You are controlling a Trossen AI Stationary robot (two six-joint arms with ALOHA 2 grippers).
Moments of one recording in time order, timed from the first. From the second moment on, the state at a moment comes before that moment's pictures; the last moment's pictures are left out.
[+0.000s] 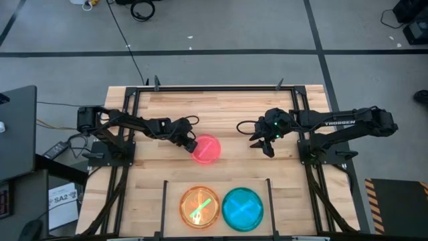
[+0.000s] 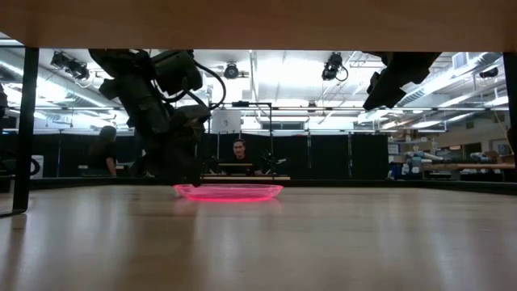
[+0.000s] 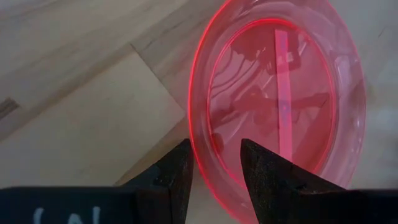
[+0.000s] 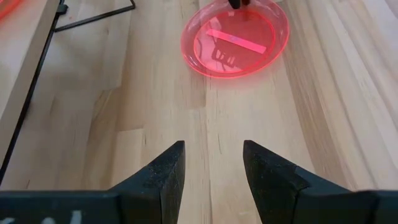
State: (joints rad) left arm 0.20 1.60 0.62 0.02 0.12 -0.76; right arm -0.14 1.04 0.66 -0.37 -0.26 0.11
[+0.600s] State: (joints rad) left arm 0.19 1.62 0.62 0.05 0.11 -0.77; right arm -0.14 1.04 0.66 -0.37 -0.26 0.11
